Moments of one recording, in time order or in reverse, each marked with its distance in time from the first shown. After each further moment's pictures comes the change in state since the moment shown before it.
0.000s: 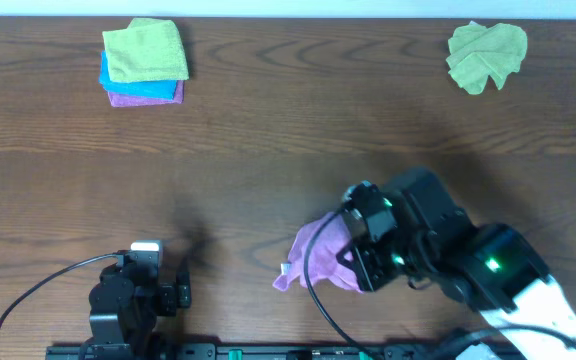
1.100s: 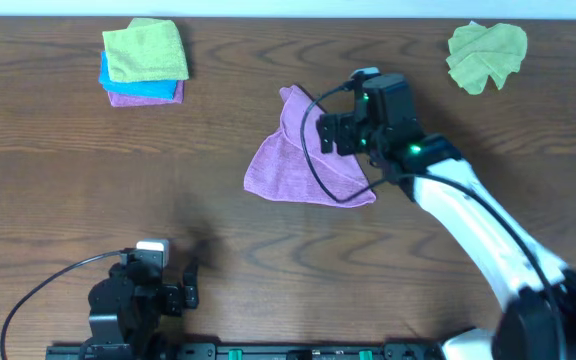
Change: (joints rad) left arm 0.000 0.000 -0.003 0.036 0.138 -0.040; right arm -0.257 0.471 0.021 0.736 0.327 -0.032
